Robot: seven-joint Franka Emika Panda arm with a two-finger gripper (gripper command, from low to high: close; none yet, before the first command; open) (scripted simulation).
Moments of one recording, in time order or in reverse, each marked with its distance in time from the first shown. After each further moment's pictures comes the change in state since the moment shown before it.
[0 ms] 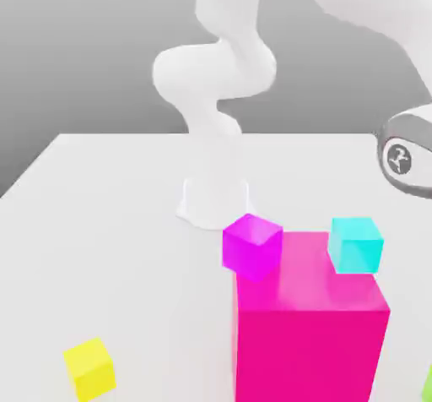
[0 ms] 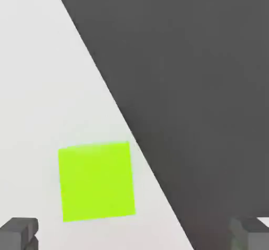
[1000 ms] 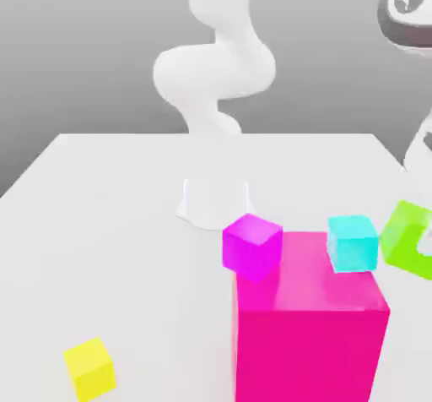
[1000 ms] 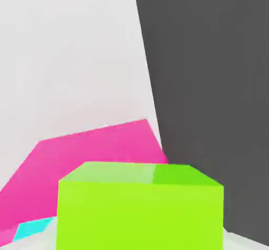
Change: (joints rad) arm -0.050 -0.502 -0.094 -0.076 -0.109 -0.515 -0.334
